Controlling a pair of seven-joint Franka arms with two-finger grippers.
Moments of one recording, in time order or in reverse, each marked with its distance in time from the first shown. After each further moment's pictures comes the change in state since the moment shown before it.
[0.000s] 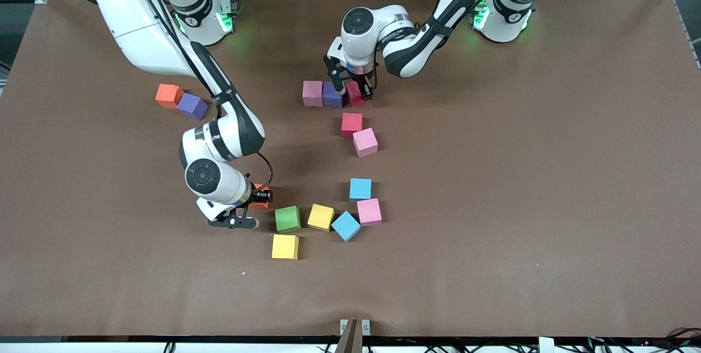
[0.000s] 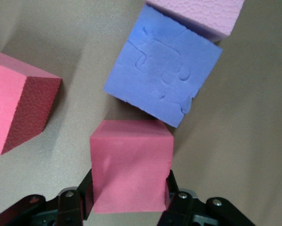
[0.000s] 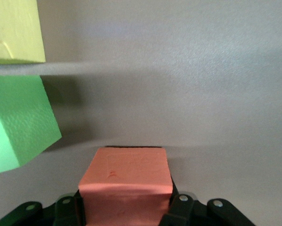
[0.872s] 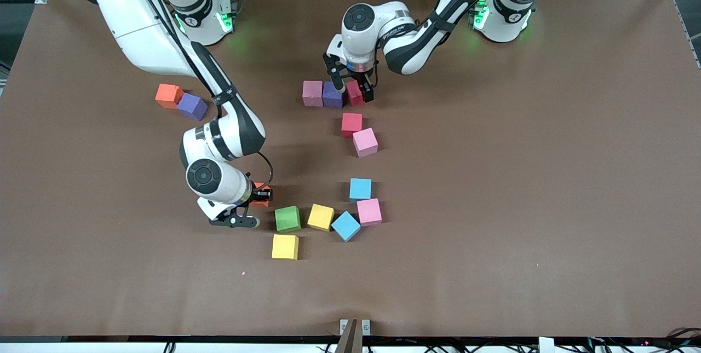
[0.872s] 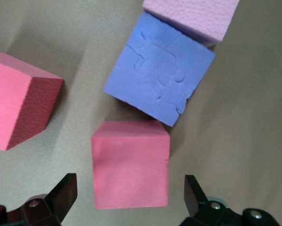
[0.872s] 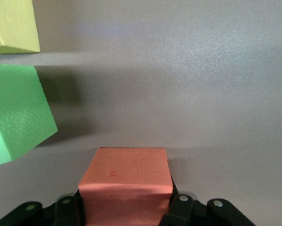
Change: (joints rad) left arm -0.002 -0.015 -0.002 -0.009 -0.017 0.000 0.000; right arm 0.005 0.001 0.002 -0.014 0.000 -0.005 0.000
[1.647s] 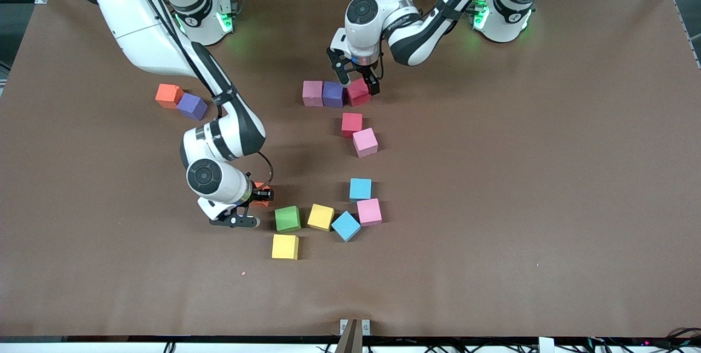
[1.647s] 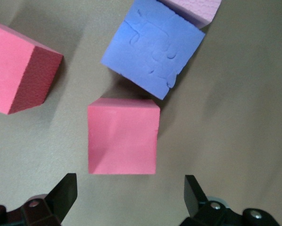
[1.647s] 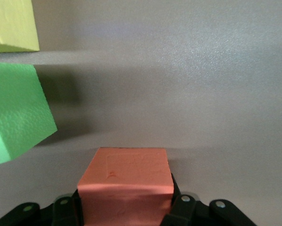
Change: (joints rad) left arm 0.000 -0.075 -0.004 -0.047 -0.072 -0.029 0.000; right arm 0.000 0.000 0.000 0.000 0.000 -0.001 0.000
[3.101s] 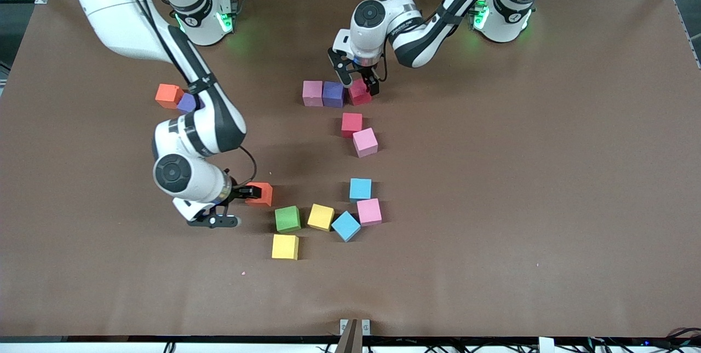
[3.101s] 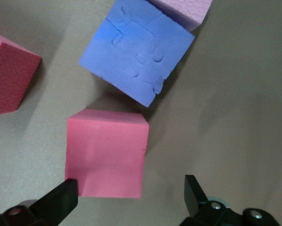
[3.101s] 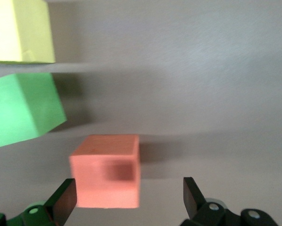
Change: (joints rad) left arm 0.000 0.023 -0.001 -0.053 -0.032 0.122 -0.002; right arm -0.023 -0.092 0.009 -0.001 0.021 -0.090 -0.023
